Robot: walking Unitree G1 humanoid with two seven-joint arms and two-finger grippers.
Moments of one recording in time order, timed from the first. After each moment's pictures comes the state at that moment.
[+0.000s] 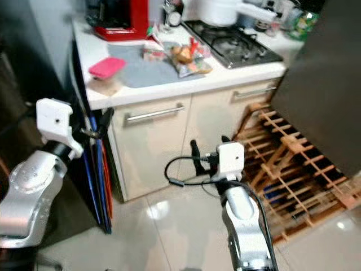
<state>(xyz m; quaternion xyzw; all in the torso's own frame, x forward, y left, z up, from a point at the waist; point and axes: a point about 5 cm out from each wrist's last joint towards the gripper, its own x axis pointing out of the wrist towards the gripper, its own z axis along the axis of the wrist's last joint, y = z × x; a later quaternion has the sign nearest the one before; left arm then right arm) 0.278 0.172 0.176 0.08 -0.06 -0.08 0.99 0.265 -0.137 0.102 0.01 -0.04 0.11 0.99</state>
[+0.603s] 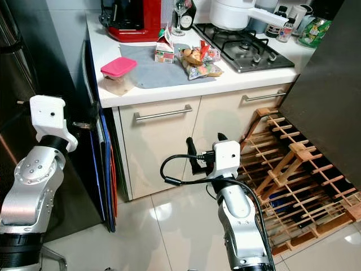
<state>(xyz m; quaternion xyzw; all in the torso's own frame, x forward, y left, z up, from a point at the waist) 0.301 0.184 0.167 0.08 -0.05 -0.02 1.00 0.266 -0.131 0.104 0.01 -0.04 0.12 0.99</state>
